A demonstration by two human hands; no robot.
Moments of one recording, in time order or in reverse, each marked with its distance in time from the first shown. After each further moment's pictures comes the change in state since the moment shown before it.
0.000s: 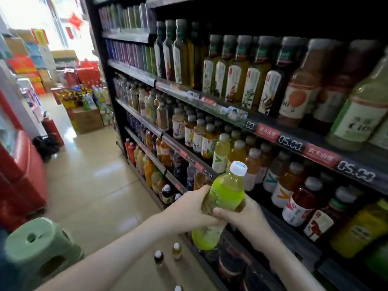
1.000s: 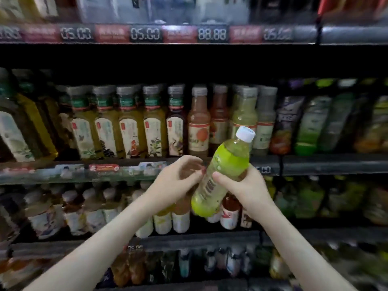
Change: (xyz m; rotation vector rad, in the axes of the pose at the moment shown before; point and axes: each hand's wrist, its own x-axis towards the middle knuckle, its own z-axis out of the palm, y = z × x) left_hand 0.190 0.066 -0.100 -0.364 -0.338 0.670; right_hand 0.054 -0.111 -0.025 -0.187 1.044 -0.142
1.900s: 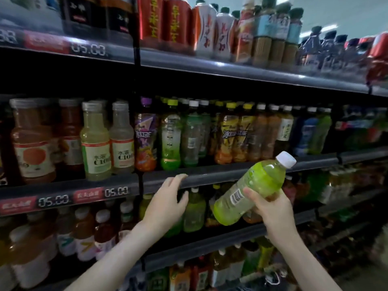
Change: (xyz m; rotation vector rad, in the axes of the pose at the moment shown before) left_hand 0.092 0.098 0.313 0.296 0.002 0.234; right_hand -0.046 0.038 -0.365 -0.005 0.526 0.015
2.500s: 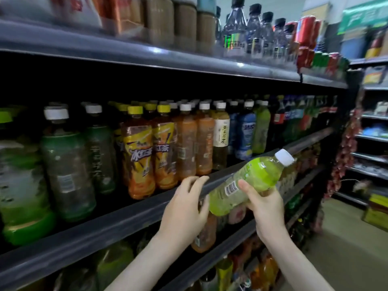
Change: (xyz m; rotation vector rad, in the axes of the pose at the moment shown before) left_hand 0.150 0.124 0.192 -0.082 -0.018 0.386; right_hand 0.173 0.070 -0.134 0.041 0.380 -0.015
